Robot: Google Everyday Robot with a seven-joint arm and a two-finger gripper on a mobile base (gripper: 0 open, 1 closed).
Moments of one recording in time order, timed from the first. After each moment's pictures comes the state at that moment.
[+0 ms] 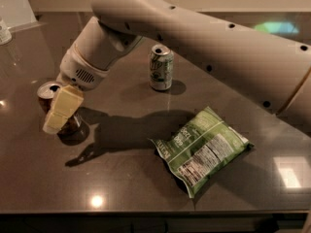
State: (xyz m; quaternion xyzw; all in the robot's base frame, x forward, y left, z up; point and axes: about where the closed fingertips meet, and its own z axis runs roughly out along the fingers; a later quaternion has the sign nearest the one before) arm 0.475 0.212 0.894 -0.69 0.61 0.30 0.23
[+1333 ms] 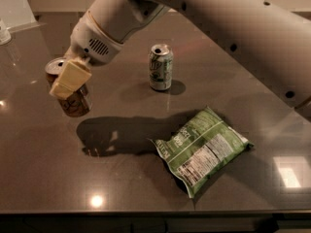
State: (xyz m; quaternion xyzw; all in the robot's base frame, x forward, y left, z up) arm 0.482 0.181 0.953 -0.69 0.61 0.32 0.25
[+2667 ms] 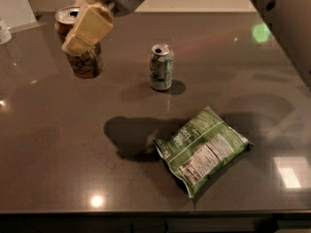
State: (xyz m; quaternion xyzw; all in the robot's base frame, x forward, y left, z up) arm 0.494 0.133 1.043 -0.71 0.56 0.30 0.30
